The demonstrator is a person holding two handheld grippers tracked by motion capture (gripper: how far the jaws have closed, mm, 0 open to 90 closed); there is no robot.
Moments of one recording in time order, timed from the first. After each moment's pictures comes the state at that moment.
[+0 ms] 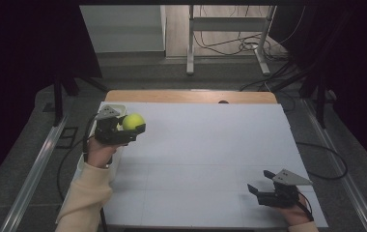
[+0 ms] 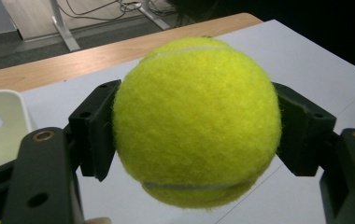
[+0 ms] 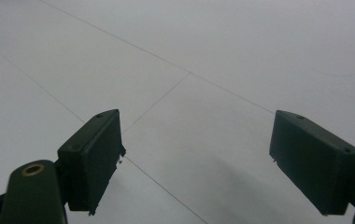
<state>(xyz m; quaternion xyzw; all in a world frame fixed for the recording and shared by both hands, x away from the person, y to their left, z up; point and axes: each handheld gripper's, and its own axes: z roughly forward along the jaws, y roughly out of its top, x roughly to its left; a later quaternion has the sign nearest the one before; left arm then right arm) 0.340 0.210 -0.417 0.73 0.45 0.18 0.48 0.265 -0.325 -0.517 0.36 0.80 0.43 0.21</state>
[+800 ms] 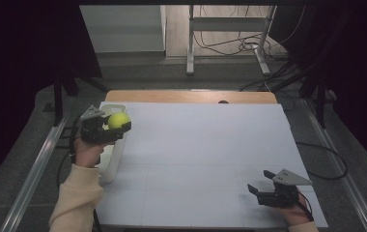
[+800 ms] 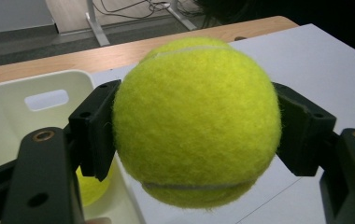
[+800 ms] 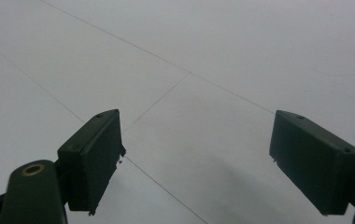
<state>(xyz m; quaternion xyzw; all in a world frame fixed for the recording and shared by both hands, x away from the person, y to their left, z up) 0.337 0.244 -0.421 0.71 0.49 0.20 0.46 0.265 -0.325 -0.517 0.36 0.80 0.42 0.21</state>
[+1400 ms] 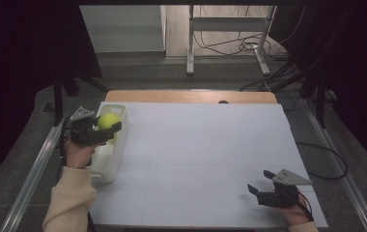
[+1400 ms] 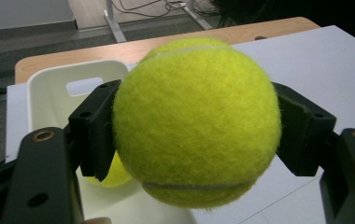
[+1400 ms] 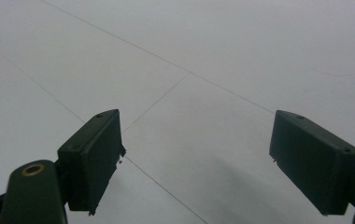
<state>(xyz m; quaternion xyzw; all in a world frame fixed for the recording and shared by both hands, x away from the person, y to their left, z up) 0.331 0.267 -0.422 0.70 0.51 0.22 0.45 0.265 -0.324 -0.517 0.36 0.80 0.42 0.21</state>
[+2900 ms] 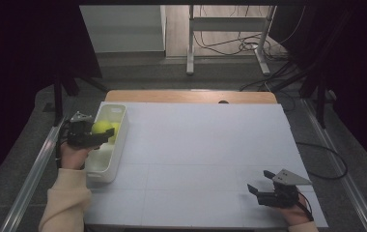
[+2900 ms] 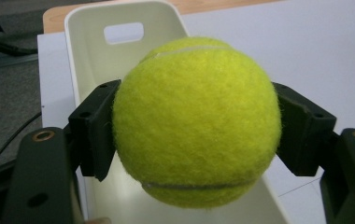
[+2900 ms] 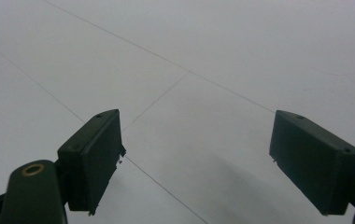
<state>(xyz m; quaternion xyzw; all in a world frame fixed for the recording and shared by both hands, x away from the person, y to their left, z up) 0.341 0.287 -0.451 0.72 0.56 0.20 0.37 0.265 -0.324 -0.517 0.36 0.80 0.42 0.21</state>
